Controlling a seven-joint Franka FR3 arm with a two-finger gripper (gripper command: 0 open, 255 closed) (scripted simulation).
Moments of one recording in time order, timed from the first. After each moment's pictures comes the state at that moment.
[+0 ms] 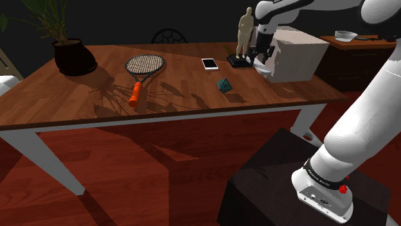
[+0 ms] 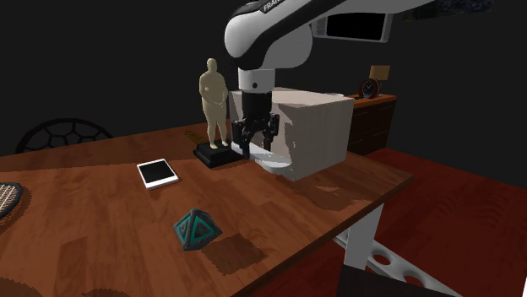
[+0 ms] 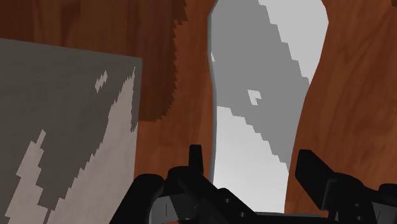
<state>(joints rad) -0.22 0.04 -0.25 -1.91 0.03 1.94 0.02</state>
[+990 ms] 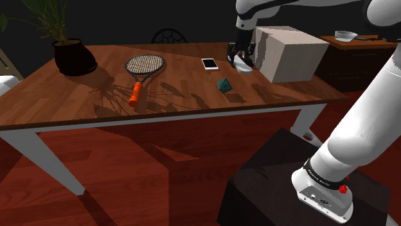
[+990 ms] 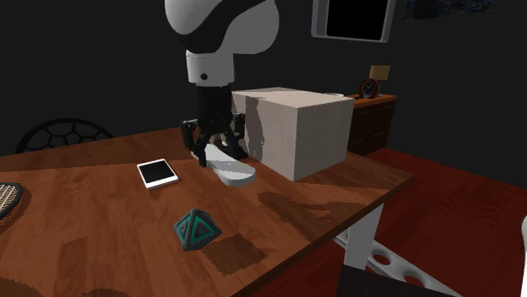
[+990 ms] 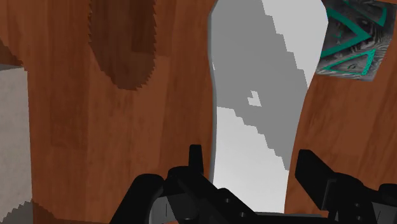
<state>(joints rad) -0.10 0.04 -0.14 -1.85 0.02 1.88 0.26</state>
